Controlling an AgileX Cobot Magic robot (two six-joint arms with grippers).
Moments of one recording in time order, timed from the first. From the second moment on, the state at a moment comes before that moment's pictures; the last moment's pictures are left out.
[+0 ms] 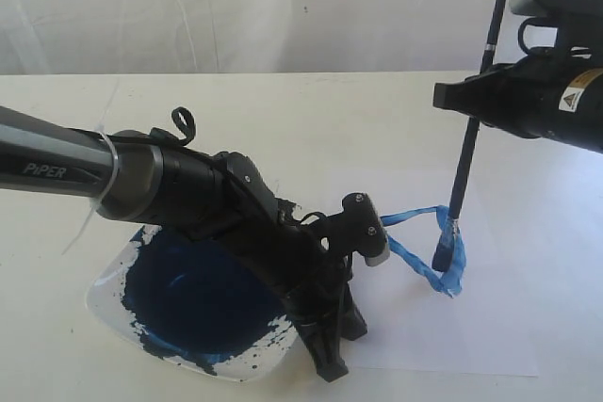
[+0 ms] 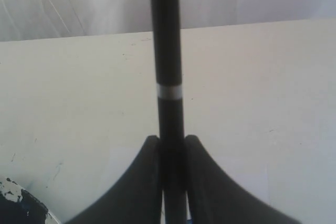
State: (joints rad) left arm -0.83 2.00 -1.17 -0.94 0.55 1.38; right arm 0.38 1.36 -0.75 -0.13 -0.09 0.29
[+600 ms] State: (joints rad) left arm -0.83 2.00 -1.17 -0.94 0.55 1.38; right arm 0.38 1.33 -0.75 -0.13 -0.02 0.29
